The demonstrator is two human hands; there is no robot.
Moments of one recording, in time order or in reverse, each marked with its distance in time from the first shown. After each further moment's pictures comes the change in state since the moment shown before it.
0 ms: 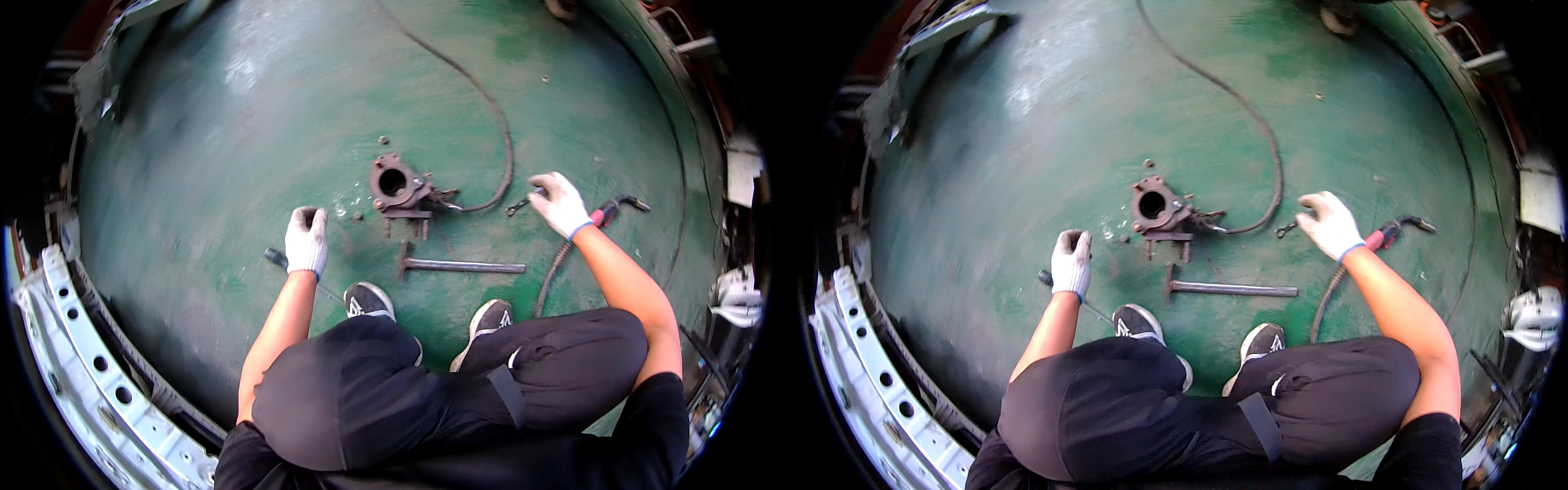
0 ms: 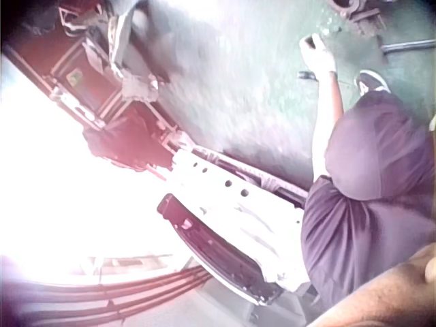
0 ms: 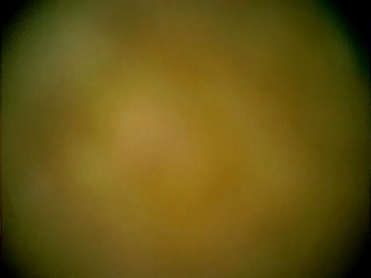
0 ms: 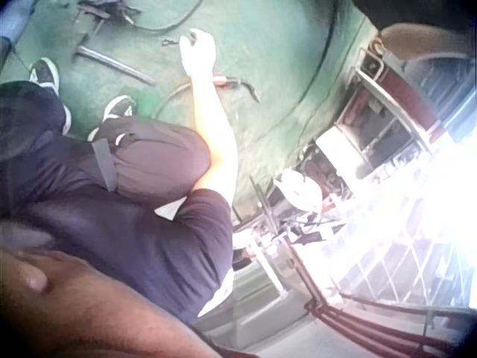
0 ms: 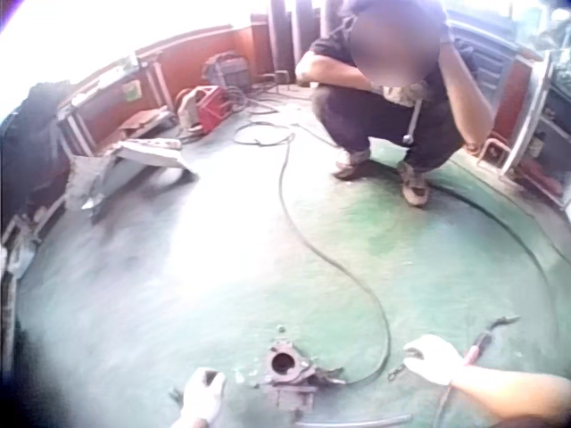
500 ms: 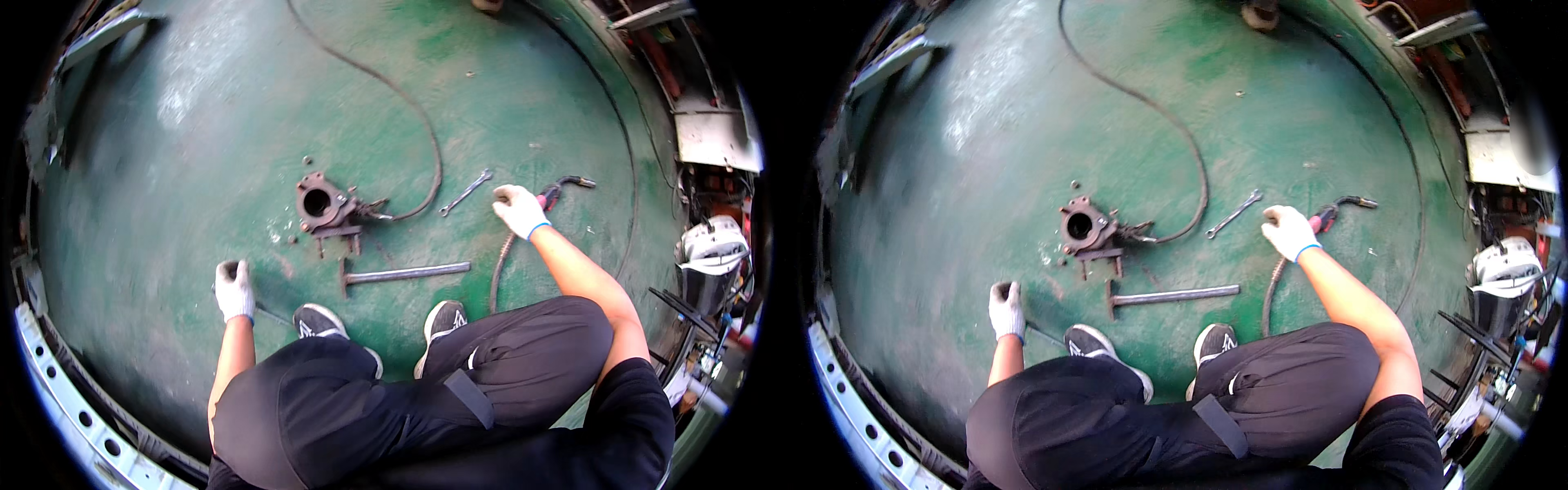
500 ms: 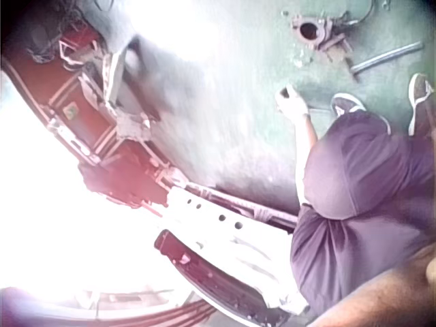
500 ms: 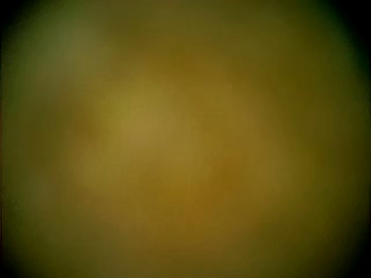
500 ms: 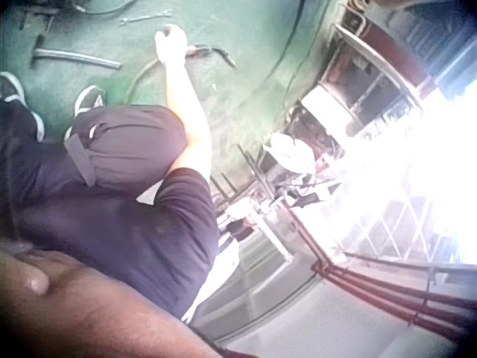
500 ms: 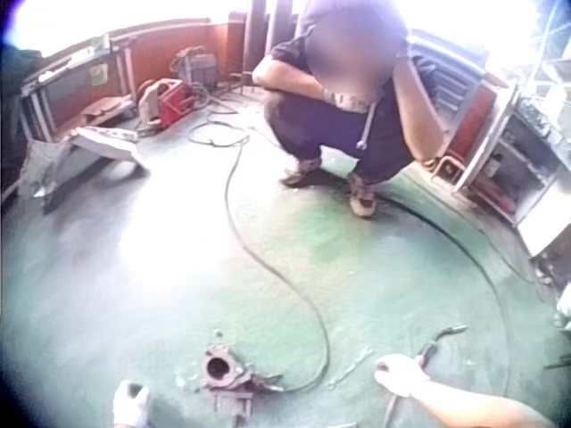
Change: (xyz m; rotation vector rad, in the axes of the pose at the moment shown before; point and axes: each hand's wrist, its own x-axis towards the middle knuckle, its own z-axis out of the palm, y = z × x) left_hand -0.008 -0.044 -0.025 0.162 0.107 -0.056; right_hand -0.041 0.095 0.008 0.093 0.006 0.275
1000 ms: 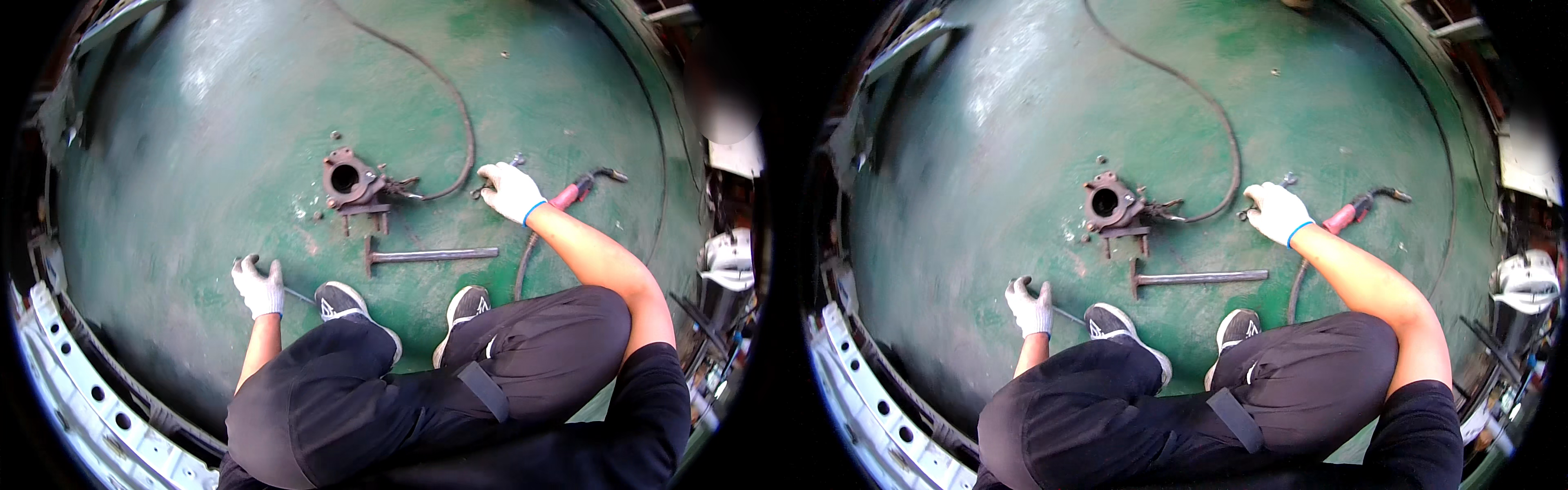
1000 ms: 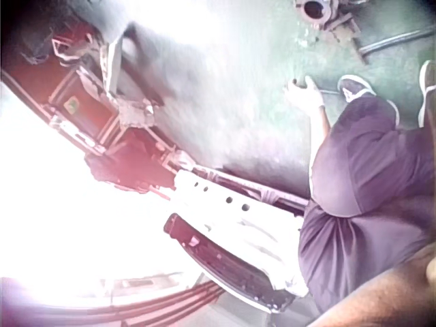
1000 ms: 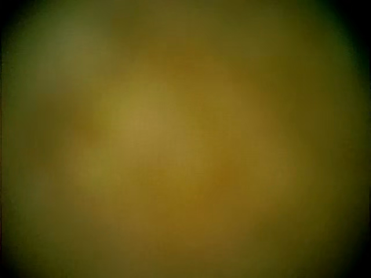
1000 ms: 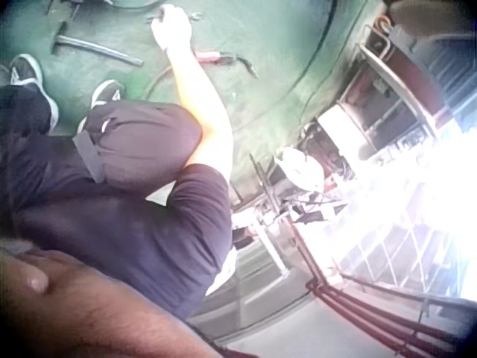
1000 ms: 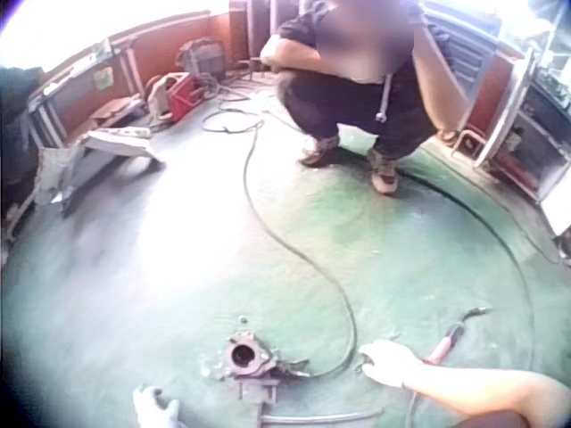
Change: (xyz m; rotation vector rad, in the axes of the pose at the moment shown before) left_hand -0.046 -0.035 -0.016 0.481 0.150 0.204; right_hand 0.019 -0.099 0.035 -0.209 -0.183 -0.271
